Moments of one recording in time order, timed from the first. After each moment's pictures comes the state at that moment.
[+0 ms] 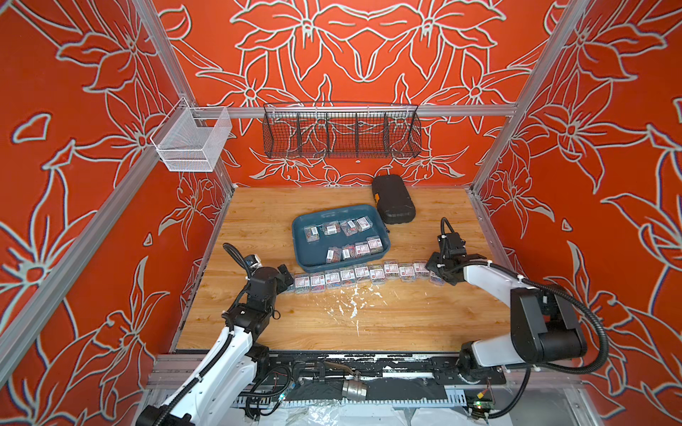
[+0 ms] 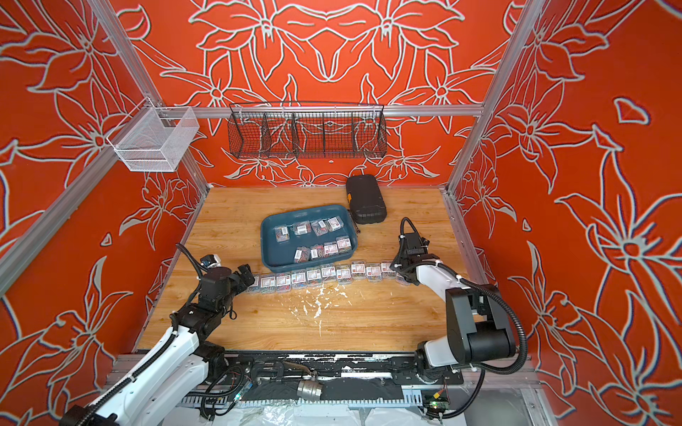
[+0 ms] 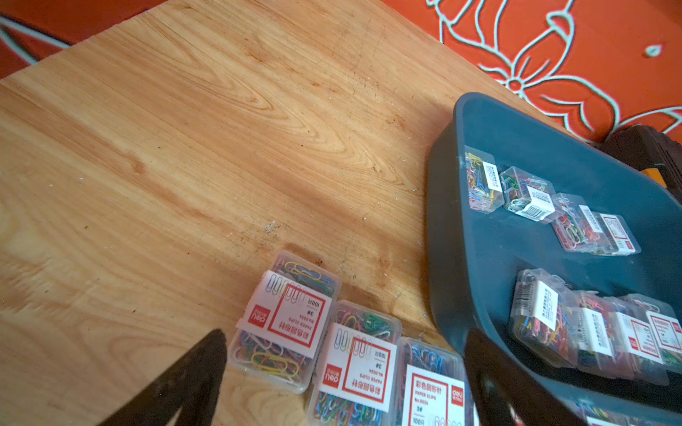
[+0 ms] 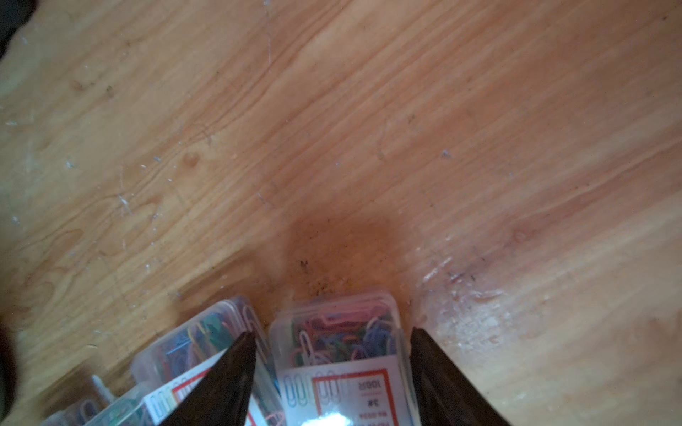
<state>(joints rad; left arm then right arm) -0.21 0.71 0.32 -0.23 -0.35 -0.65 0.12 1.44 0.71 -0.36 0.15 0.73</state>
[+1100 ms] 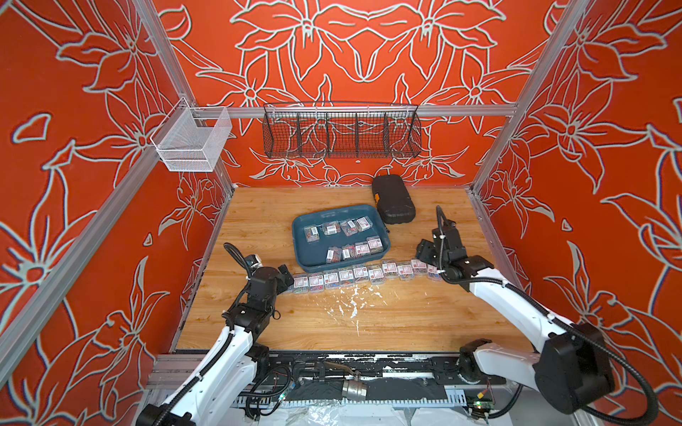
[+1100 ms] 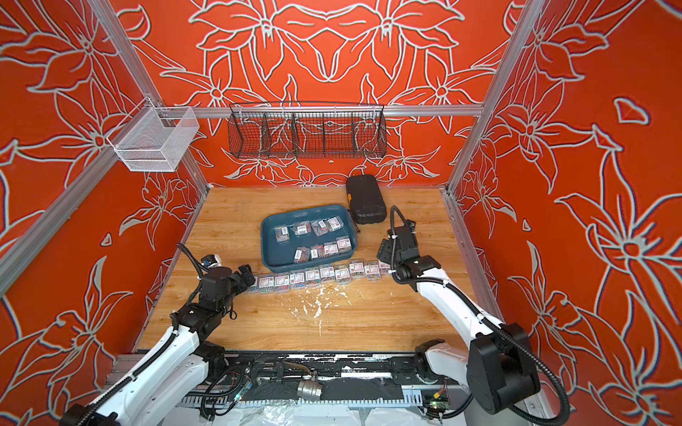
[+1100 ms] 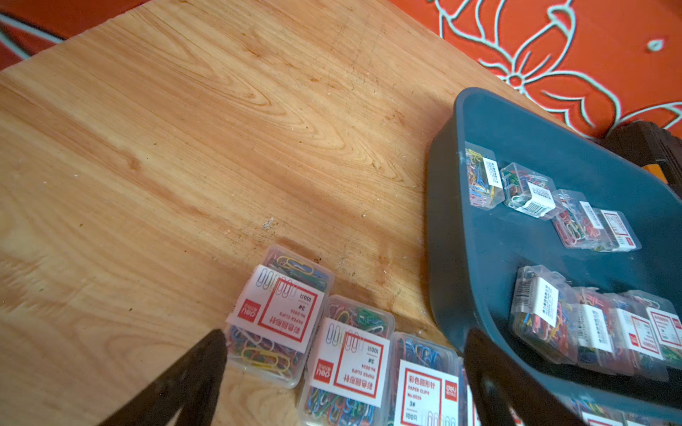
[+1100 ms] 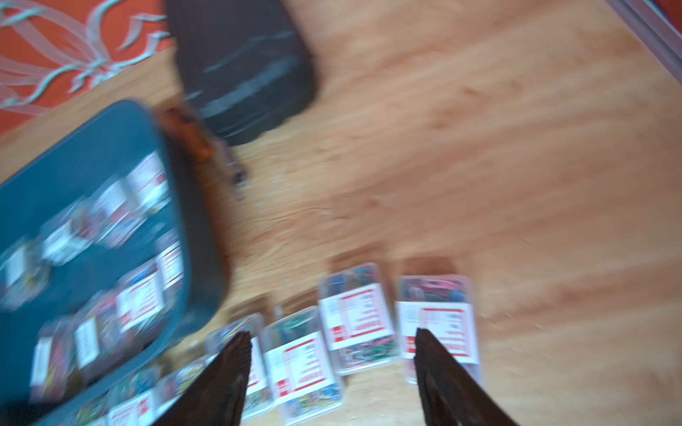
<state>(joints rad) -0.21 0.72 0.32 -0.23 -0.35 -0.65 0.38 1.20 0.81 -0.36 0.24 0.59</state>
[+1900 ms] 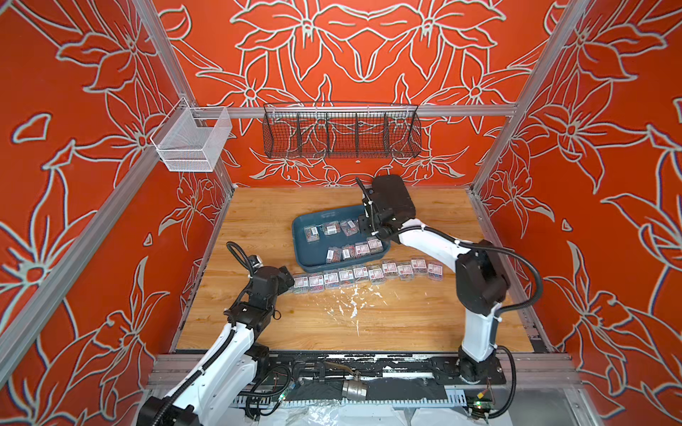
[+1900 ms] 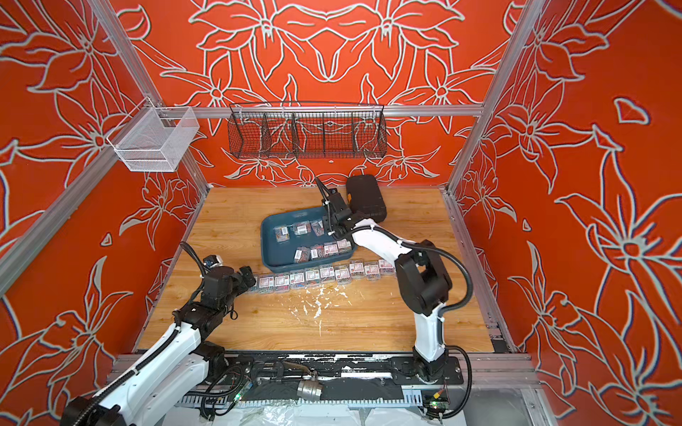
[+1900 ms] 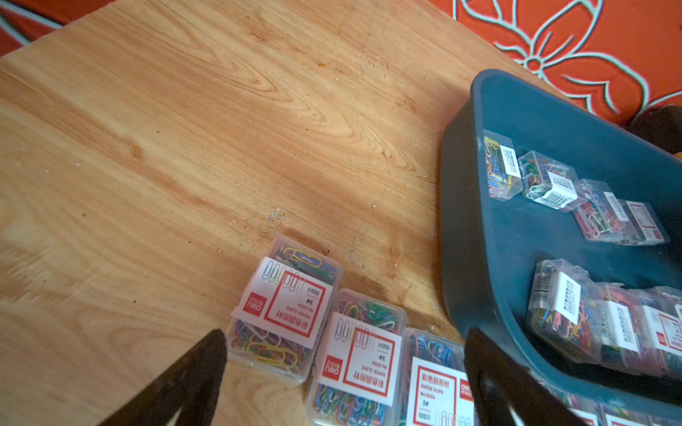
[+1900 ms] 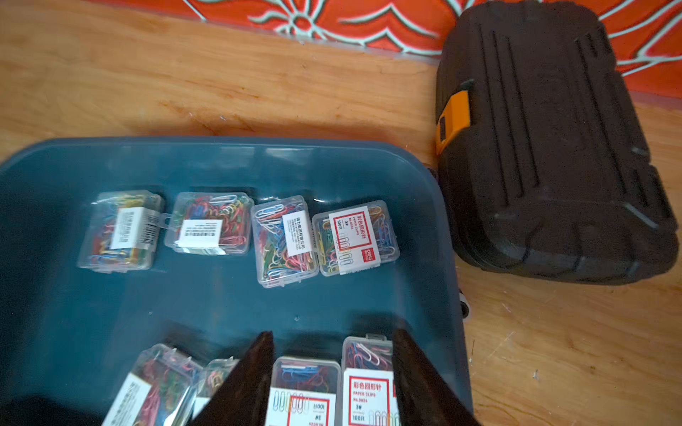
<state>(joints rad) -0.21 0.76 0.32 -0.23 -0.35 -0.66 0.60 2.00 1.61 -0.40 0.26 0.29</state>
